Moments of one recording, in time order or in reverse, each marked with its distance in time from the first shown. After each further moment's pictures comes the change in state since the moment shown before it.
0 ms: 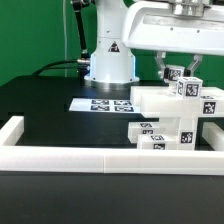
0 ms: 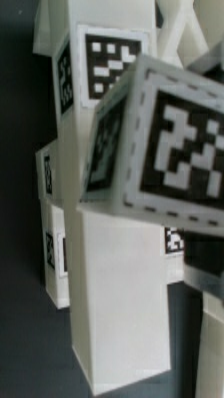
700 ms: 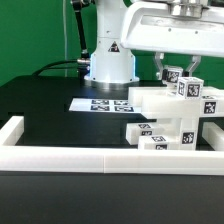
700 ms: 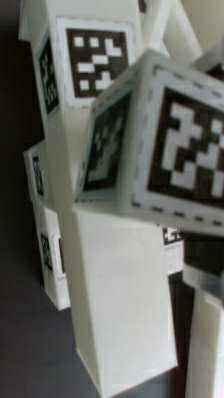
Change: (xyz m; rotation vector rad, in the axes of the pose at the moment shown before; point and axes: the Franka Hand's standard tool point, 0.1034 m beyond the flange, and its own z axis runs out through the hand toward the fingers) arm 0.005 0.005 0.002 -0.008 0.031 0.004
